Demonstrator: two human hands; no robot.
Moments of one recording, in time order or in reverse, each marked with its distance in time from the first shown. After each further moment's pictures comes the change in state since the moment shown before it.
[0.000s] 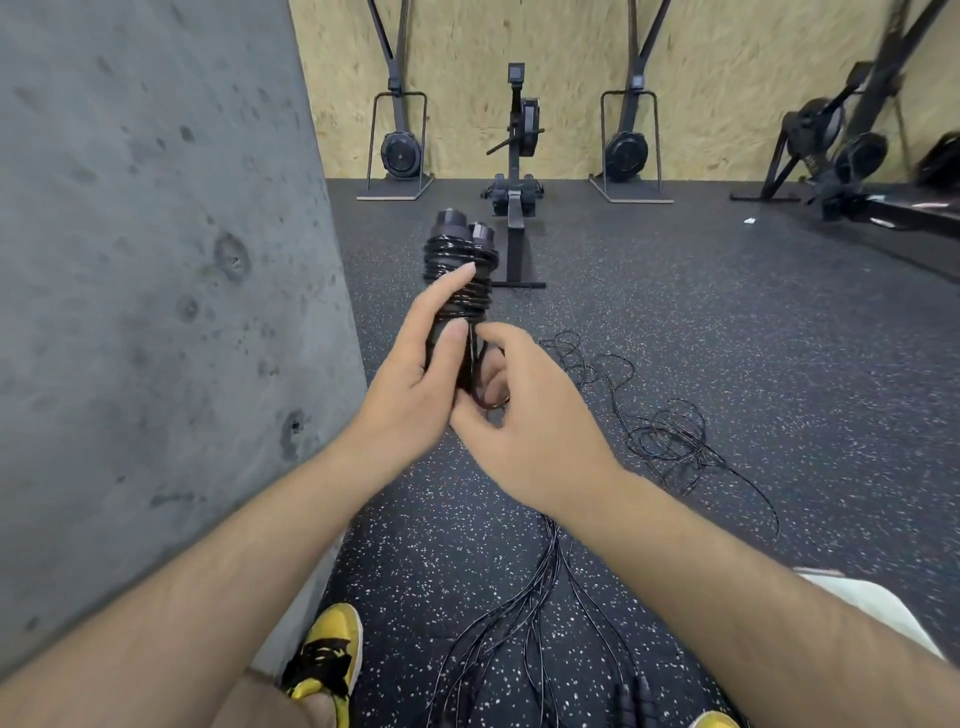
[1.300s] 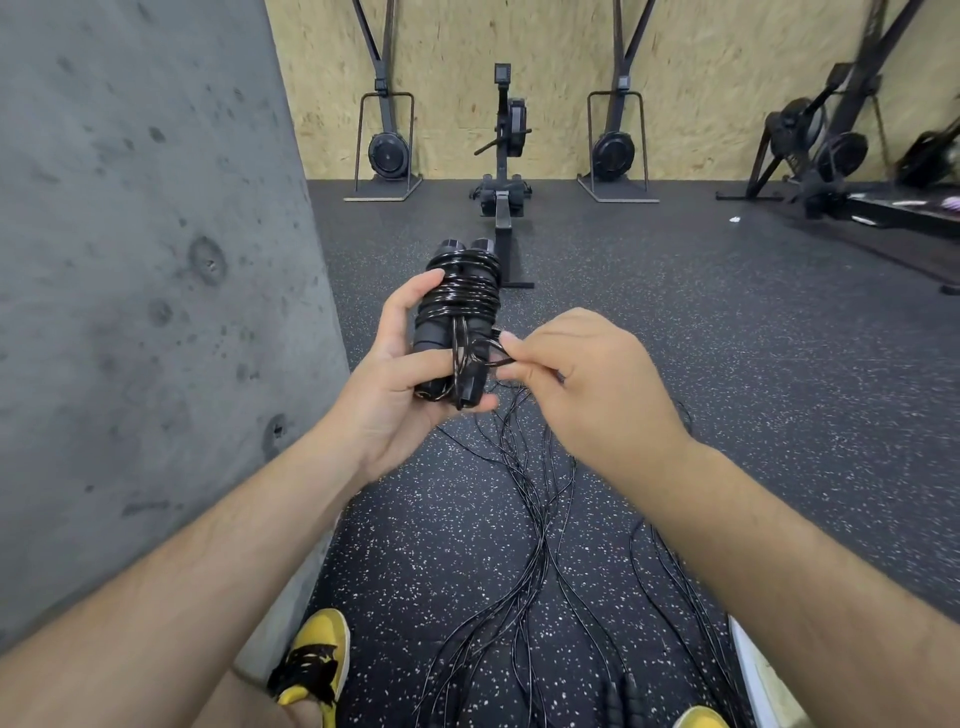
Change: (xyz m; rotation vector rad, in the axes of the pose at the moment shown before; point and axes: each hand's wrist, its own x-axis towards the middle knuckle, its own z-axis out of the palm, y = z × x) left_hand 0.006 0.005 0.006 -0.876 -0.177 -0.424; right_hand 0.012 0.030 -0.059 -0.353 0.109 -0.336
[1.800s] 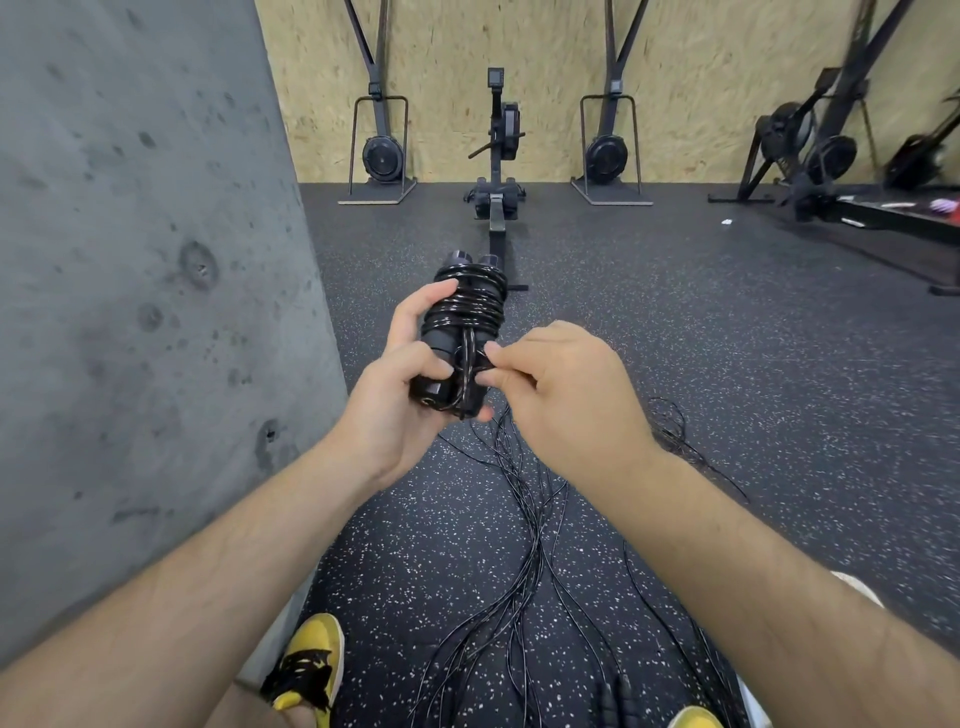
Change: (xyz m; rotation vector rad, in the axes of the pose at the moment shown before) left_hand 0.003 -0.007 0.010 -0.023 -0.008 0.008; right_hand 0.001 -0.016 0.005 -0.045 0.002 0.123
